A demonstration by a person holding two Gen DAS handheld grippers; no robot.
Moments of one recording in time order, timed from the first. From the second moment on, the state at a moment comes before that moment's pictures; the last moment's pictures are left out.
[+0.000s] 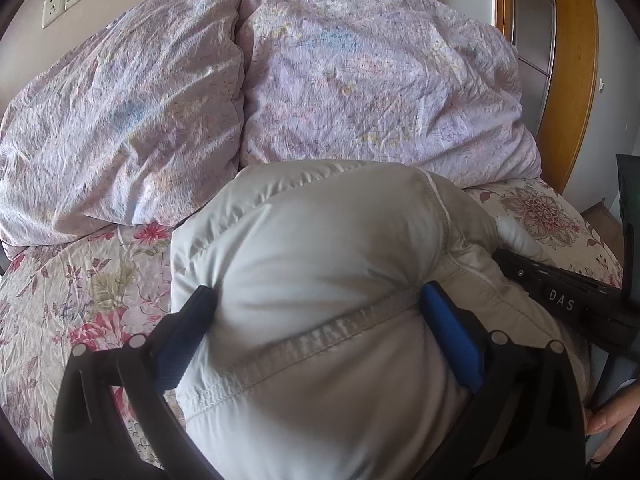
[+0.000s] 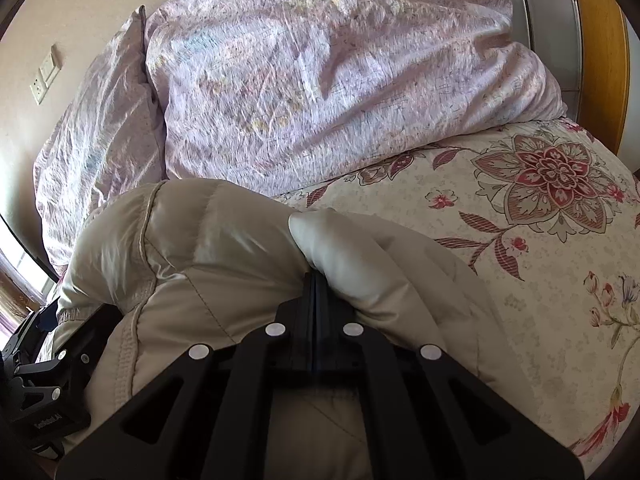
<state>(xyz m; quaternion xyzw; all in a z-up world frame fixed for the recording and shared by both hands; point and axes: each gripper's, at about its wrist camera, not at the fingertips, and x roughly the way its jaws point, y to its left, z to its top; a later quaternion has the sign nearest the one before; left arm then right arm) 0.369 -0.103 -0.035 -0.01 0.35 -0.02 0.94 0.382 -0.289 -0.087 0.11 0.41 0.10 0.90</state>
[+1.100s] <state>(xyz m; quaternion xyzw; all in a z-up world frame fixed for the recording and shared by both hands) 0.311 0.002 -0.006 -0.19 0.39 -0.17 0.88 0.339 -0.358 -0.020 0.18 0.47 0.14 0.85</state>
